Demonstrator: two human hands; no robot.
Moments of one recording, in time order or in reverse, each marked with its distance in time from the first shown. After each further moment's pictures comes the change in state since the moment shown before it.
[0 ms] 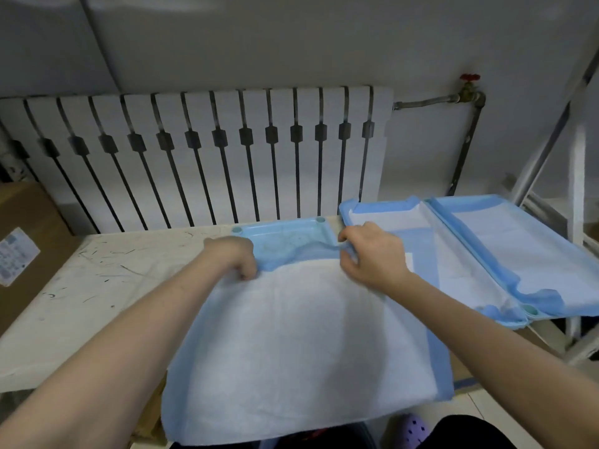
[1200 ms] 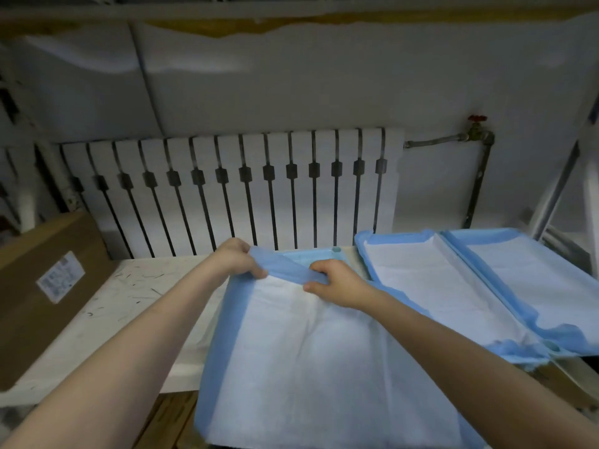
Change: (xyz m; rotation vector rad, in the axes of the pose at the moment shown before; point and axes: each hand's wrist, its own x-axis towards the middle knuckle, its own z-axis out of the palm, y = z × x) left_hand -0.030 -0.042 -0.021 -0.949 0.219 -0.015; right_hand 0.037 -0.053 0.026 0.630 -0.551 0.146
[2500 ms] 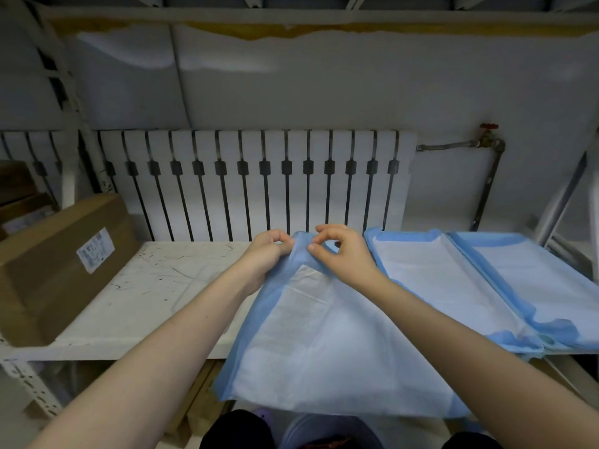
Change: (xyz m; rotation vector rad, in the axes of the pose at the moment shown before) left_hand -0.079 0.002 0.020 -0.655 -0.033 0.174; right_hand -0.037 -0.082 -0.013 0.240 0.347 -0.072
